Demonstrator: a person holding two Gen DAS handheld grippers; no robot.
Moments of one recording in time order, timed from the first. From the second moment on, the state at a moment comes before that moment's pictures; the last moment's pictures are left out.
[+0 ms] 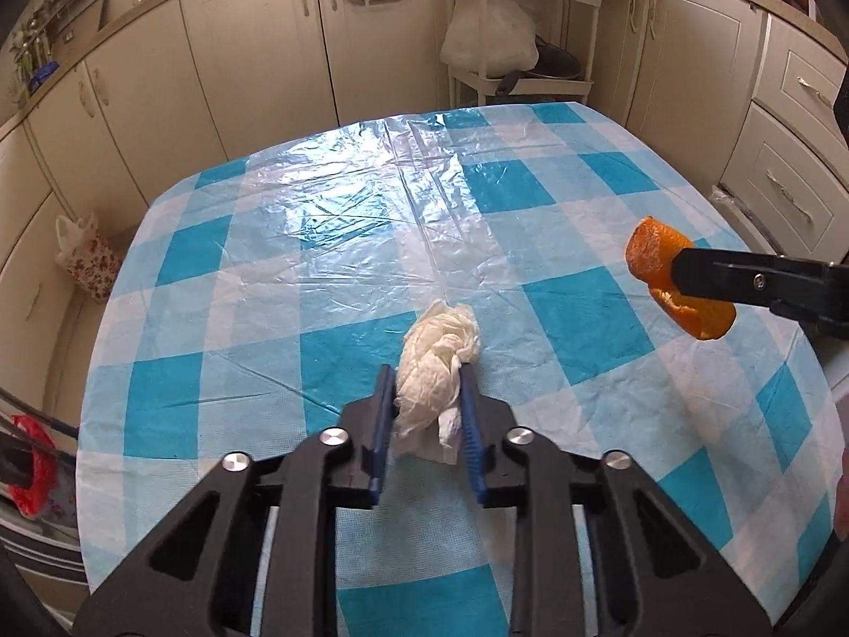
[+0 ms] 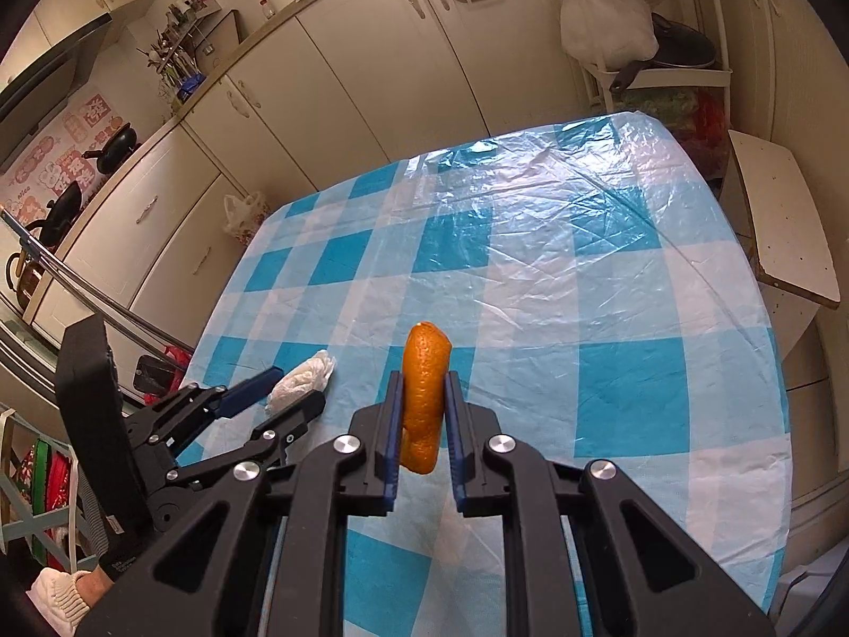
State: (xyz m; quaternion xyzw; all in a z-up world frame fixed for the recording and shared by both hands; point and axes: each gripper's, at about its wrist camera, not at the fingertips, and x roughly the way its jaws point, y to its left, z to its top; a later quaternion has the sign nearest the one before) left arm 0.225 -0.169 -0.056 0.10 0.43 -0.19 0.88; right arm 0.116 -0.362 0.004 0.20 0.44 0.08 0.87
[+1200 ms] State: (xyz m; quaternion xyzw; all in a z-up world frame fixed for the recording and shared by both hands) left arm -0.072 -0.103 -0.065 0.07 0.51 -0.38 0.77; right arm -0.051 -0.314 0.024 0.24 0.40 0.14 0.87
